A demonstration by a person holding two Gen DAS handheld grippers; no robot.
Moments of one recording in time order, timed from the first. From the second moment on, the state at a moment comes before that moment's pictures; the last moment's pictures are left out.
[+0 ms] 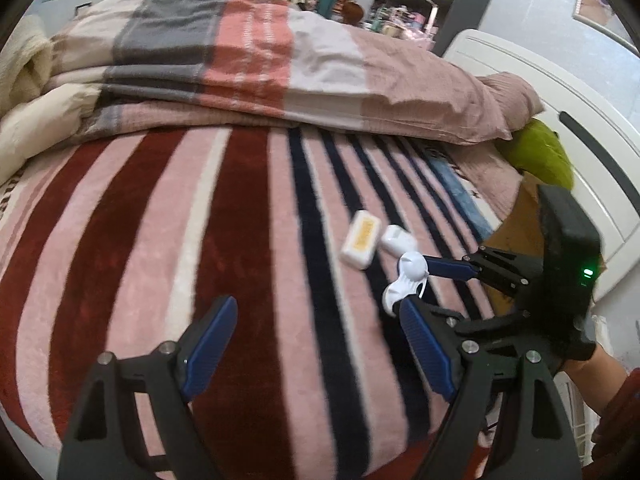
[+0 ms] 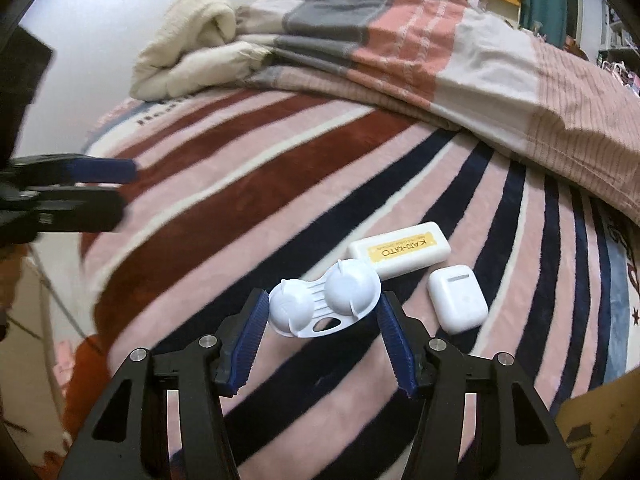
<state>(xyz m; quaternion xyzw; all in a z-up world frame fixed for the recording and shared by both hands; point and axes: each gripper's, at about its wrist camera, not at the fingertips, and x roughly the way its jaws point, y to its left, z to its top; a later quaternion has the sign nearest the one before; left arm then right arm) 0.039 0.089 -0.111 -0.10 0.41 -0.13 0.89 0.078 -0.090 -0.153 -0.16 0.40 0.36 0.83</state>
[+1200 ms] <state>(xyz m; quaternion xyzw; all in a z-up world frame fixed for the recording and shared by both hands) 0.013 0.110 -0.110 -0.12 0.42 -0.11 0.89 0.042 -0.032 -0.208 -0.21 0.43 0.46 0.75</state>
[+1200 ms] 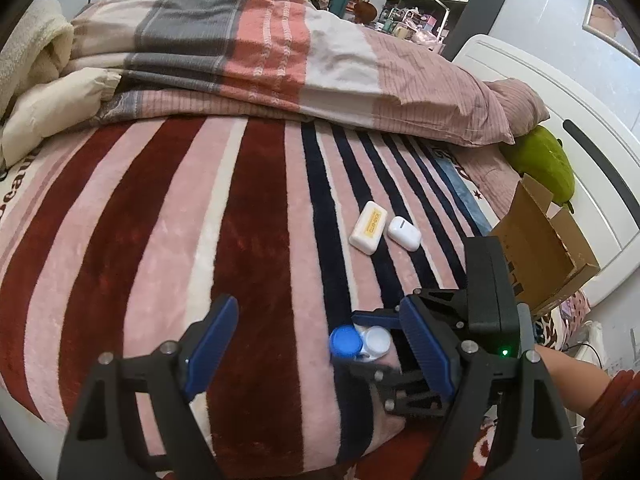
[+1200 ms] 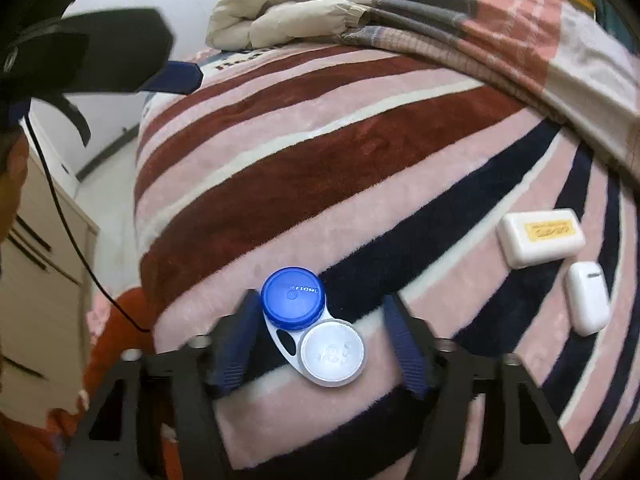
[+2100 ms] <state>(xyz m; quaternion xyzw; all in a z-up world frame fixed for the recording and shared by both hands) 0.028 0.047 -0.081 -0.11 0.41 -0.21 0.88 0.022 -0.090 -0.136 -0.18 0.35 0.41 0.82</state>
